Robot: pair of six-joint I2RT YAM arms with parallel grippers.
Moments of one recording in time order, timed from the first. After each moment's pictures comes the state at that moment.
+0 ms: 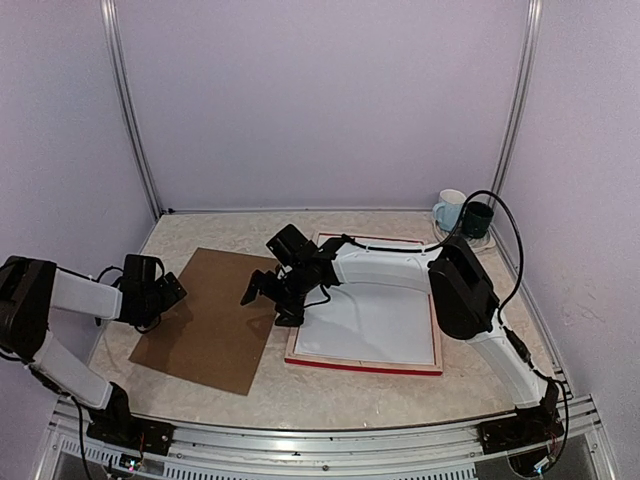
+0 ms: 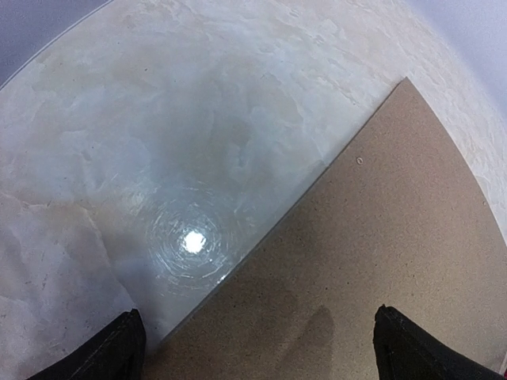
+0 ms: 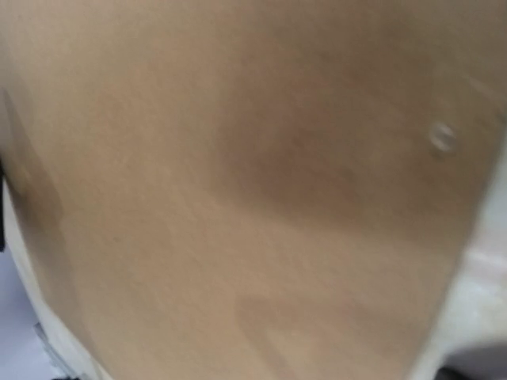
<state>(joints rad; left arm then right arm) -0.10 1.46 0.48 0.20 -0.23 -0.73 0.96 2.49 2.10 -0.51 -0.35 1.17</state>
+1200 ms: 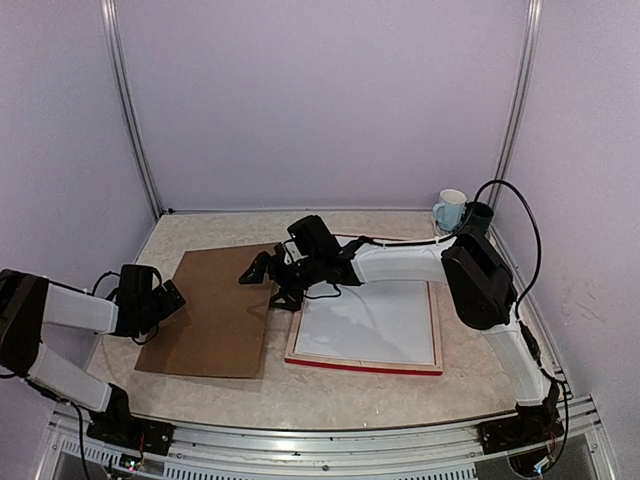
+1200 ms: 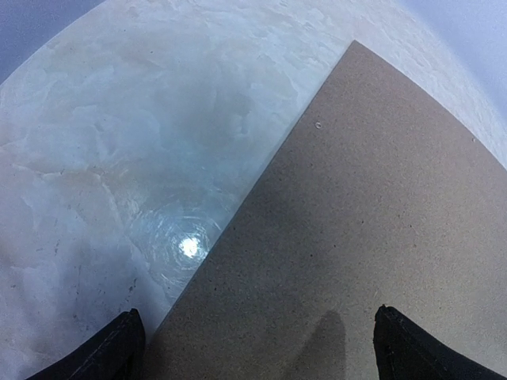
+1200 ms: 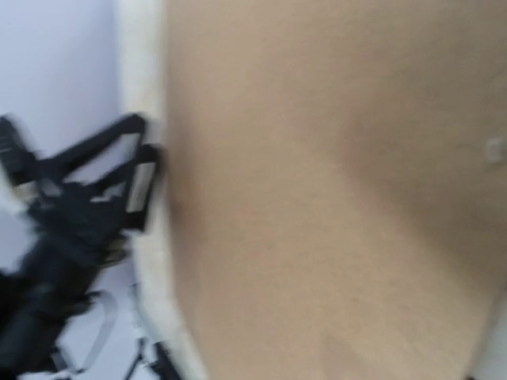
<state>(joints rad) -0.11 1.38 0.37 0.25 -0.21 -0.71 0.92 2.38 1.86 -0.08 -0.50 1.13</state>
